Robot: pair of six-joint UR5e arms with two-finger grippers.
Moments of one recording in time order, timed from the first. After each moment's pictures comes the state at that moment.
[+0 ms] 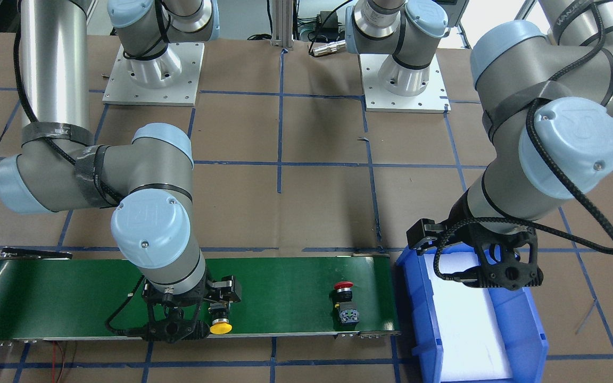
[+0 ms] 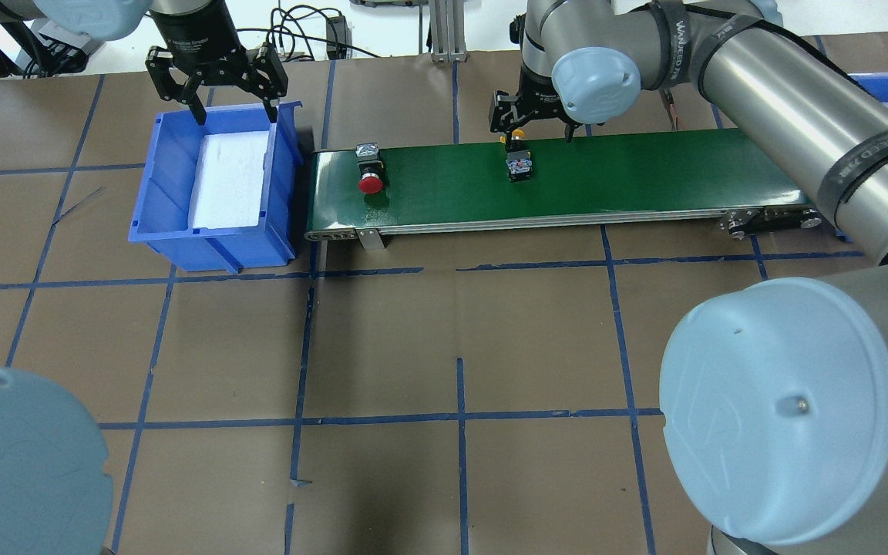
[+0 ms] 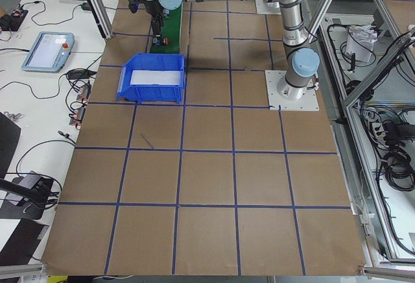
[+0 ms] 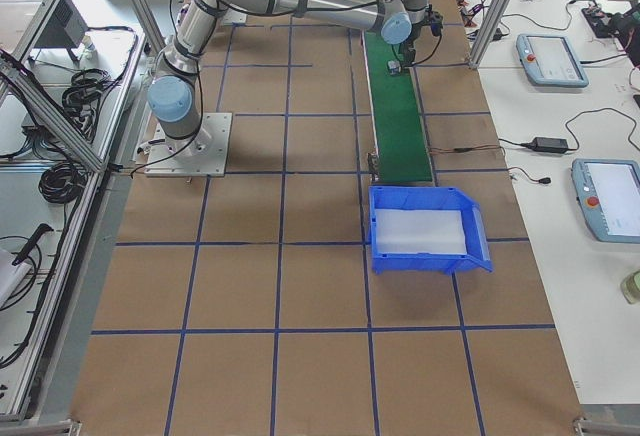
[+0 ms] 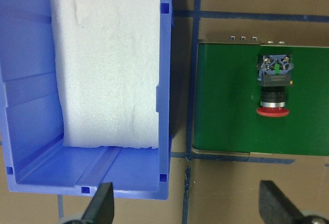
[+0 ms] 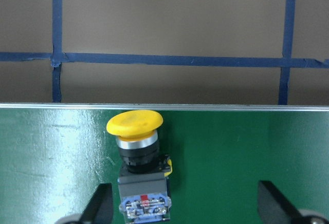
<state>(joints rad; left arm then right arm) -1.55 -2.00 -1.19 -1.59 1.62 0.02 1.72 -0.95 1.29 -1.96 -1.58 0.12</state>
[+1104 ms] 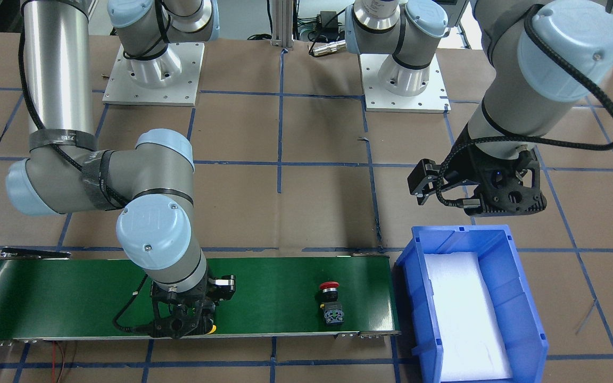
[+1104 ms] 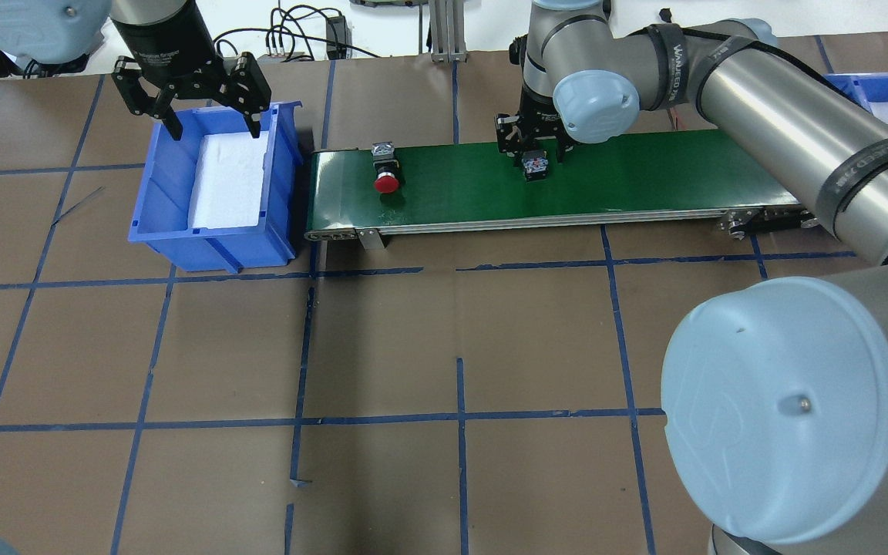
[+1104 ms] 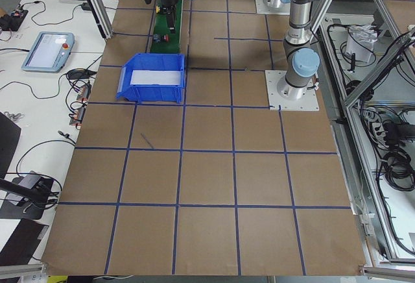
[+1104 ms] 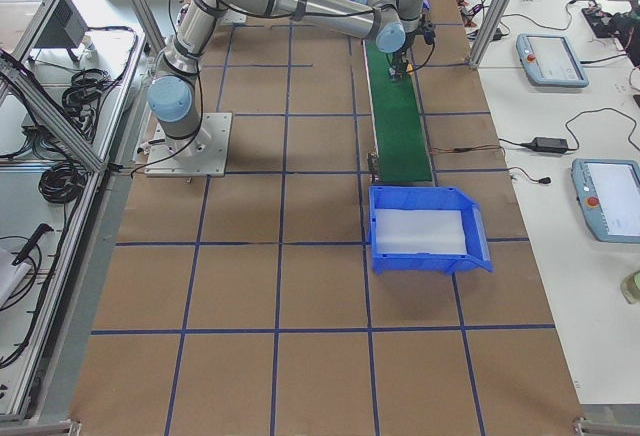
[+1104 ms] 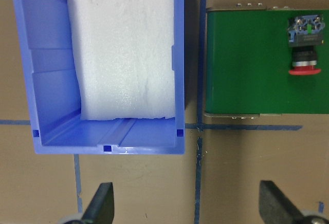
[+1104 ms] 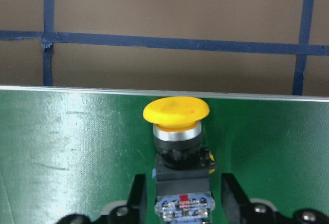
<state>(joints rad) -1.55 -1.81 -1.35 -1.60 1.63 -0.03 1.72 -0.95 1.33 -1.99 -1.57 0.09</state>
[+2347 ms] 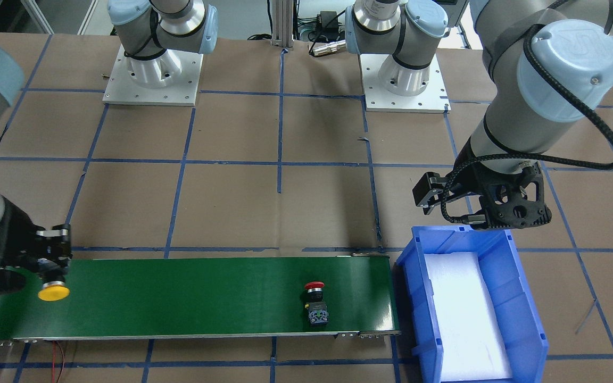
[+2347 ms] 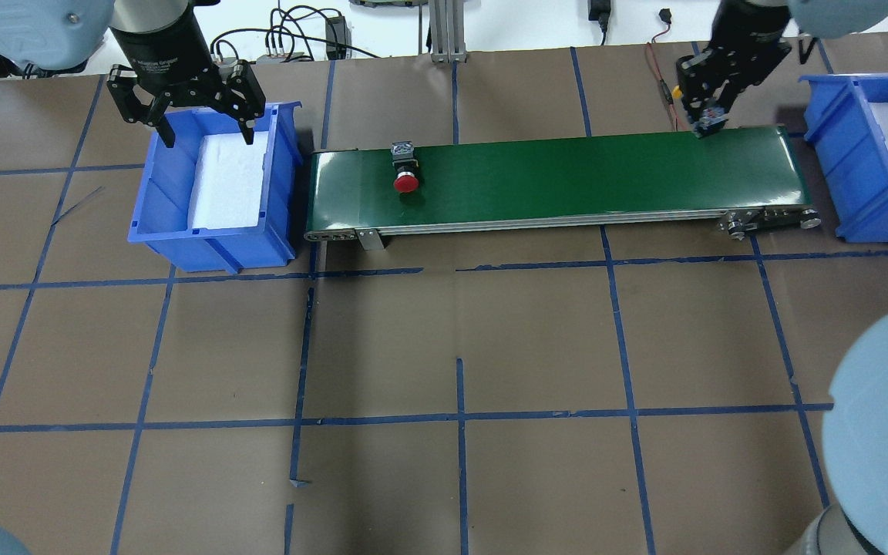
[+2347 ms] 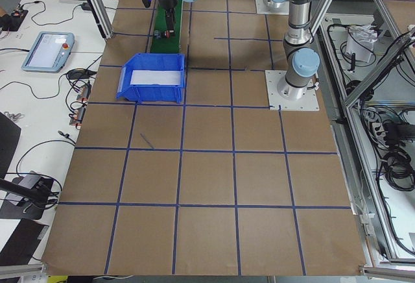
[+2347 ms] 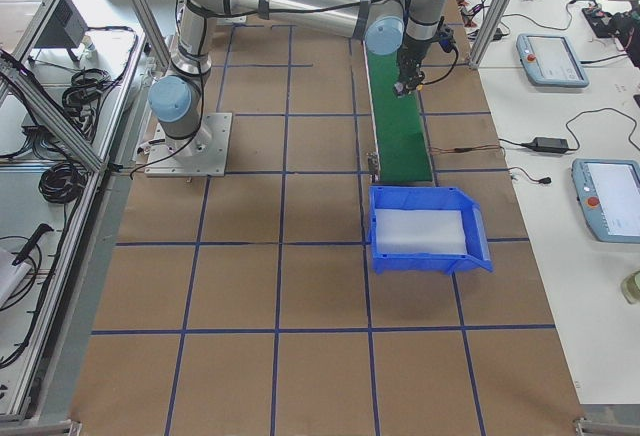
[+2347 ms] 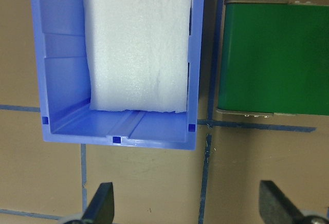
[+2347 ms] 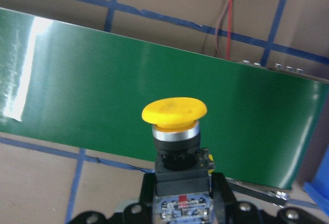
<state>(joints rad) -1.54 -1.85 -1.32 -1.60 1.67 -0.04 1.38 -1.18 1.29 -1.68 -1.62 -0.46</state>
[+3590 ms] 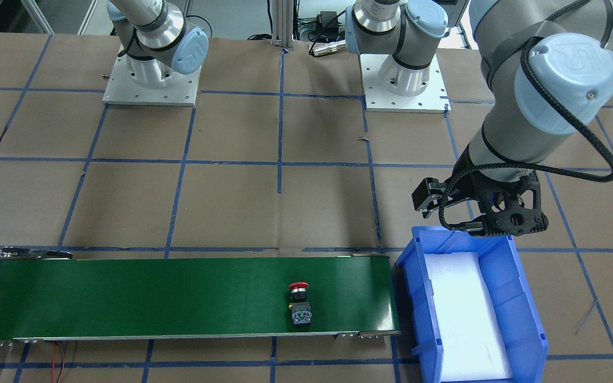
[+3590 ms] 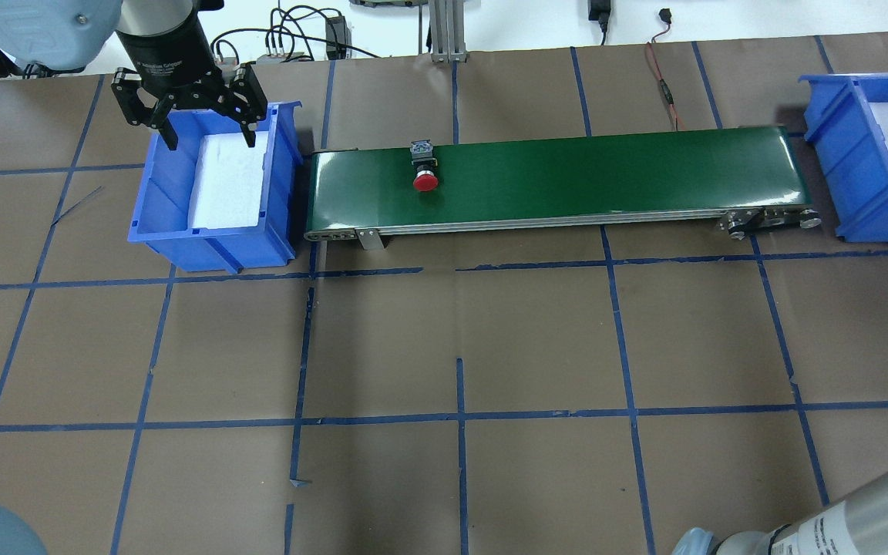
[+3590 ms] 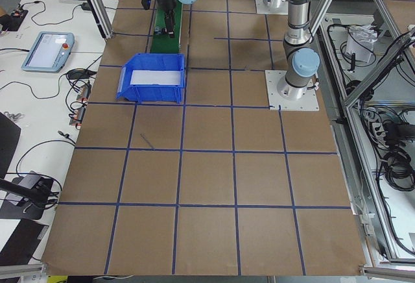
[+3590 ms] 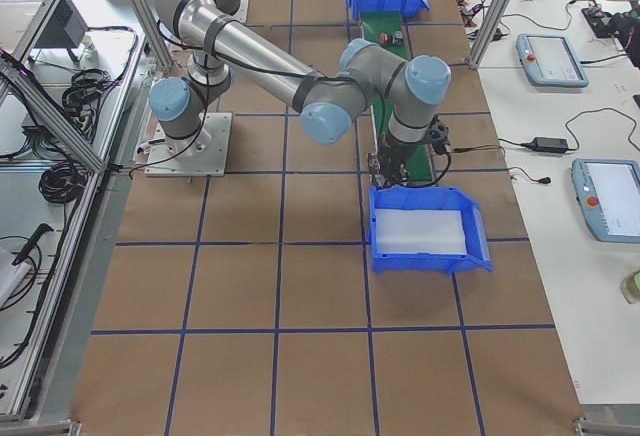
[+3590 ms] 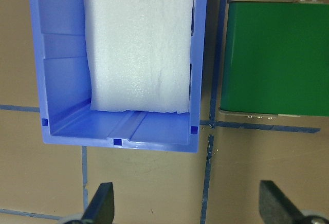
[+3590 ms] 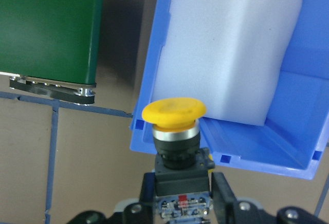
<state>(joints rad) -1.54 -1.87 -1.32 -1.60 1.67 -0.04 0.93 -1.17 1.30 -1.67 -1.64 -0.82</state>
